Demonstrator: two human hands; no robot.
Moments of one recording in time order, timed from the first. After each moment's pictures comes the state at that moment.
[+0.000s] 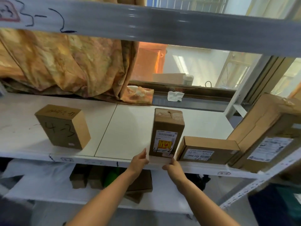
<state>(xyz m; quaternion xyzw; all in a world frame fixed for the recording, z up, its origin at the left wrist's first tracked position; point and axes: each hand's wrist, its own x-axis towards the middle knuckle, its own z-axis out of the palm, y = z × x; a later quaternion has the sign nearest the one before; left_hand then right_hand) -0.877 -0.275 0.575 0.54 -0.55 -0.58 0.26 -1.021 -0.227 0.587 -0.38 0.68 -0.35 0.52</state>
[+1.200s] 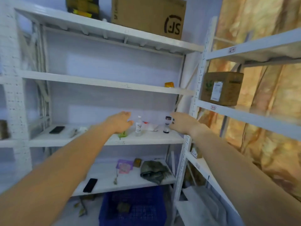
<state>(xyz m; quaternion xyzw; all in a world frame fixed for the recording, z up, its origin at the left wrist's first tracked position) -0.411 0.224 0.924 0.95 -0.29 0.07 0.10 -0.531 0.016 0.956 -0.99 0.12 -0.11 0.01</state>
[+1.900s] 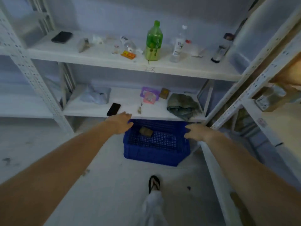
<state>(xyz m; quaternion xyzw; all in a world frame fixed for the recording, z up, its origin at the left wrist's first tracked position) -0.194 0.256 0.584 0.95 -0.21 -0.23 0.09 -0.279 -0.029 0.606 -0.94 0.15 0.29 0.10</state>
